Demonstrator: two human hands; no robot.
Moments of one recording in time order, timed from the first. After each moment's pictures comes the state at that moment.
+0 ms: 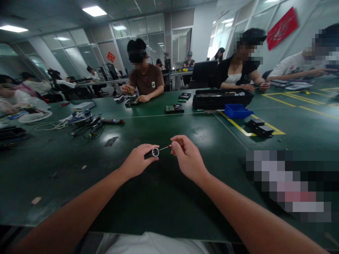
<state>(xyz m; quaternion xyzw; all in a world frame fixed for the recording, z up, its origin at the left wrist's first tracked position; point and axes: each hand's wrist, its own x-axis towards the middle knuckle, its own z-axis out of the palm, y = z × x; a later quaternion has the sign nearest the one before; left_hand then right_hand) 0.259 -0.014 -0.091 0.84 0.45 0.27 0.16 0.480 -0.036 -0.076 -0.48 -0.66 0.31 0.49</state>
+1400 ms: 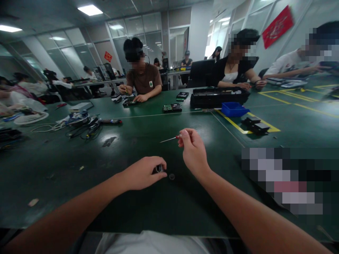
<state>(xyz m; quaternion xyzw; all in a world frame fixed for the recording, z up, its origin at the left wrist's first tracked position) 0.290 -0.047 -0.068 0.88 0.39 0.10 0.24 0.487 -0.025 -0.076 -0.48 -0.53 0.33 0.62</state>
